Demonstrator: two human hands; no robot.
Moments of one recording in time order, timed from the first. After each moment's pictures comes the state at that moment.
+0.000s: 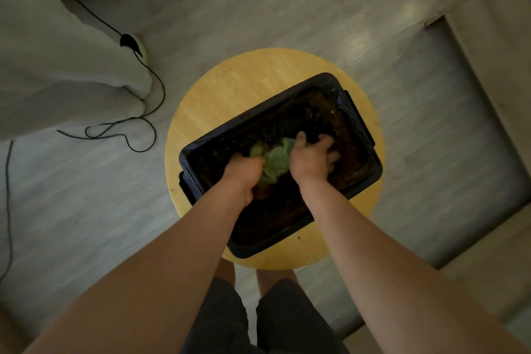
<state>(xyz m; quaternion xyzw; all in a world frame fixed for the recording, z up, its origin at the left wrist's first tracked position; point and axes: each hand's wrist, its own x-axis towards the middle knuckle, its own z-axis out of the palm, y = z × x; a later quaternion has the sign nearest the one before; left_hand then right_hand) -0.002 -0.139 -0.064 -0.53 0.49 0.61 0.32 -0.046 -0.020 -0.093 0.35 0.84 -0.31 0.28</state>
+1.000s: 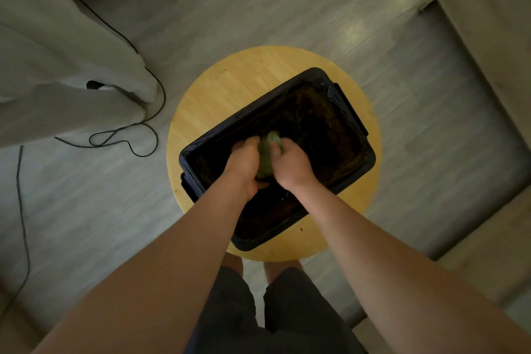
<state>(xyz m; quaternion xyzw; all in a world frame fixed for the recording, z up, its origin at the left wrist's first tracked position) -0.013 -0.130 -0.035 -0.56 0.41 0.66 0.28 -0.021 -0.024 -0.072 0.12 0.85 -0.37 0.35</state>
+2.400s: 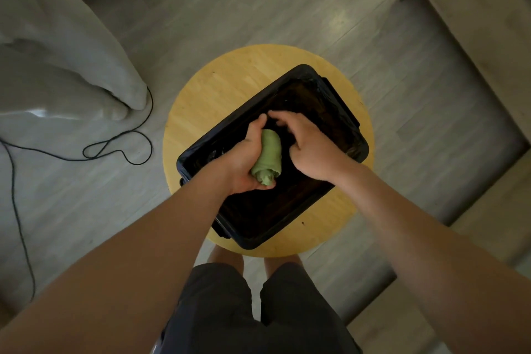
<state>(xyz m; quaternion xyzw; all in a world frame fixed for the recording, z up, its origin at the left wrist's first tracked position) -0.030 -0.148 -0.033 -0.39 0.39 0.68 0.48 -0.055 0.023 -0.024 -0.09 0.85 -0.34 0.38</state>
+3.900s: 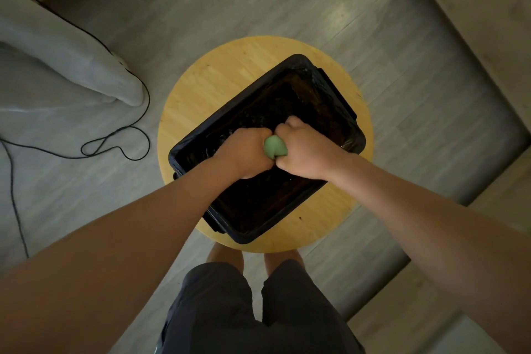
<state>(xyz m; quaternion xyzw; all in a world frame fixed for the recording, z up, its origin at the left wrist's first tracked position) -0.028 -0.146 -0.041 0.01 0.86 0.34 0.39 -0.053 0.023 -0.025 -0.19 0.88 -0.19 0.39</state>
